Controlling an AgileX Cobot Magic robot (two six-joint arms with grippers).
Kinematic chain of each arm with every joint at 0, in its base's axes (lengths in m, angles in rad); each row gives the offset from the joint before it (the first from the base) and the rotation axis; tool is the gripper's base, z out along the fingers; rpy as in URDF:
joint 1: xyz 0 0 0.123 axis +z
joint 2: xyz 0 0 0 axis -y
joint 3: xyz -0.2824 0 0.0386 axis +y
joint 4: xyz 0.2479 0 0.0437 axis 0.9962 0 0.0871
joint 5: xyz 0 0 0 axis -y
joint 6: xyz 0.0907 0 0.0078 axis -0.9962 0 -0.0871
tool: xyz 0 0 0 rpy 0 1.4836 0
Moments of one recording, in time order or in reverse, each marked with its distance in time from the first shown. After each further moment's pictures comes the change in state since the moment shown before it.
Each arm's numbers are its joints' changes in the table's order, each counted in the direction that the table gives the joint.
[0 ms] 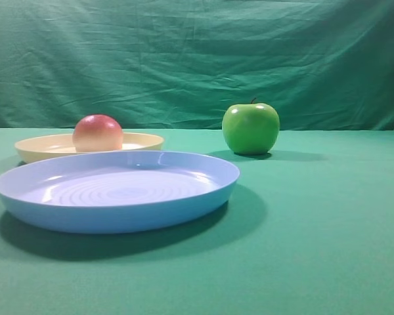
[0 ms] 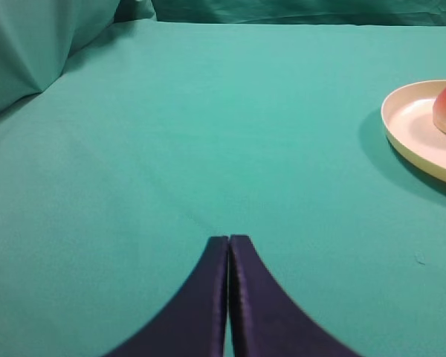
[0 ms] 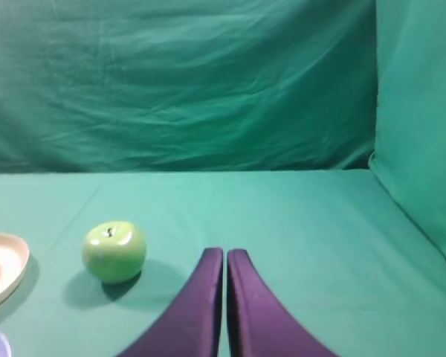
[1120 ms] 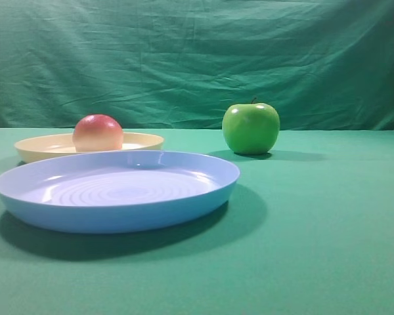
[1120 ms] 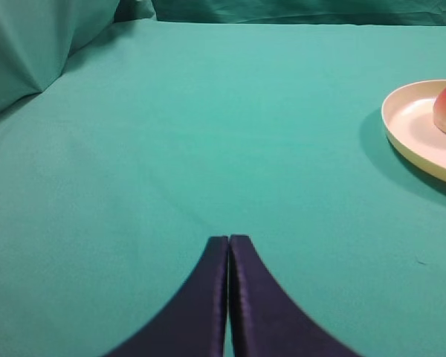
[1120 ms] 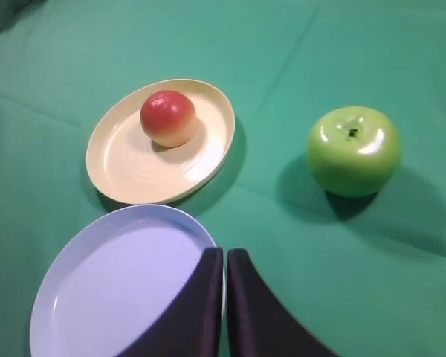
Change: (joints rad) left arm 0.000 0.000 0.000 0.000 0.000 0.000; right arm 0.443 -0.914 -0.470 0.215 0.007 0.101
